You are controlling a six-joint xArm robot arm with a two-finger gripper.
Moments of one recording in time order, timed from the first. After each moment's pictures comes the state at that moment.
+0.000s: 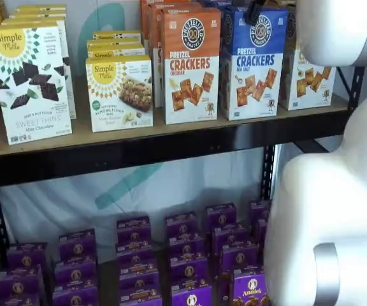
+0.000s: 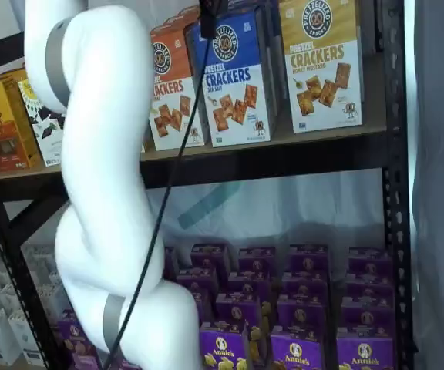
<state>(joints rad) -0.24 -0.12 -1.82 0.34 1.77 -1.68</state>
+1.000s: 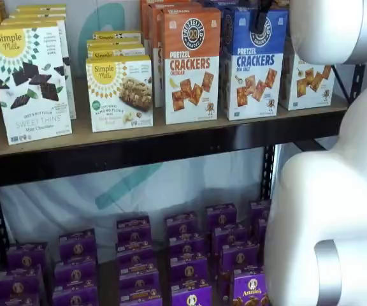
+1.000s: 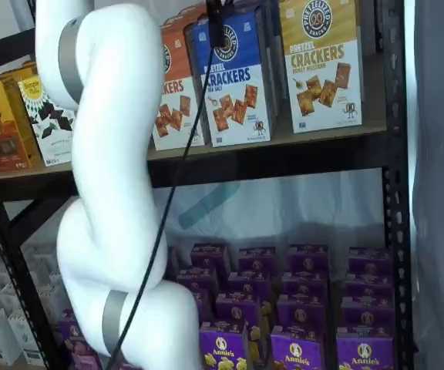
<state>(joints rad) -0.20 -0.06 -1.88 0.21 1.84 -1.69</state>
